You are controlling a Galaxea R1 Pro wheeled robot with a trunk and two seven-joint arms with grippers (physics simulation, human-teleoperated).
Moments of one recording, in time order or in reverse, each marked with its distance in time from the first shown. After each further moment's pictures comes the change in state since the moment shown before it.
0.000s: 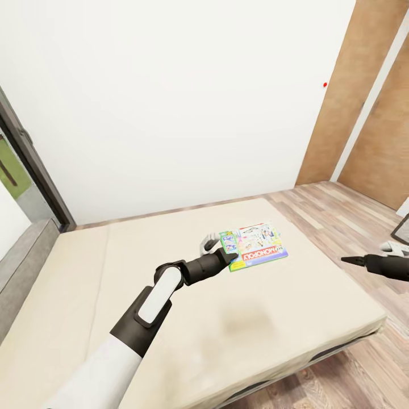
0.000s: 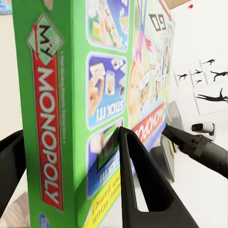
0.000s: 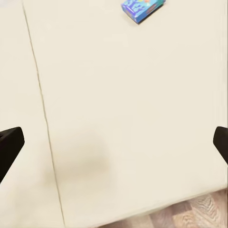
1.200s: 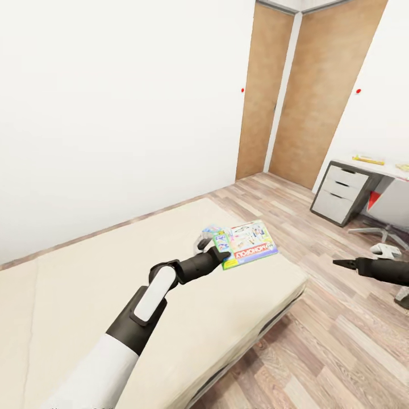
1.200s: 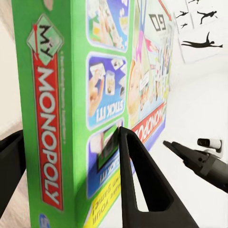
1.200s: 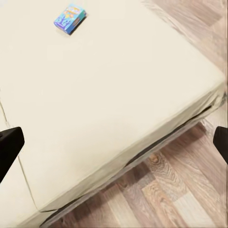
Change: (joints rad) left arm 0.003 0.011 0.049 0.012 -0.010 -0.001 0.003; right arm 0.046 0.042 0.001 -0.078 0.000 0.000 -0.001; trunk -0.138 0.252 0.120
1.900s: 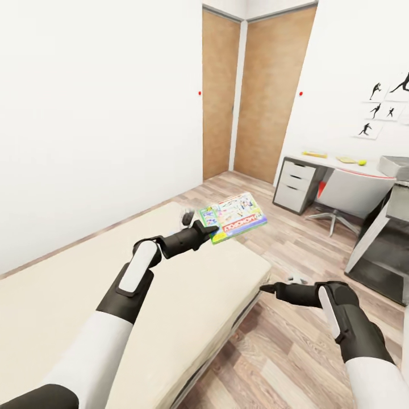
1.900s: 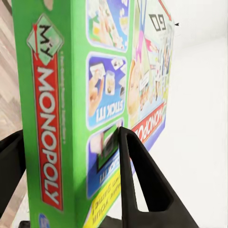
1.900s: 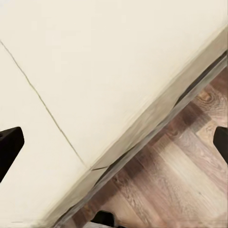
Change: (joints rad) left arm -0.111 0.007 0.179 -0.014 0.074 0.143 -0.004; right arm 0.007 0.474 0.079 0.136 0.123 0.000 -0.183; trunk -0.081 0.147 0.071
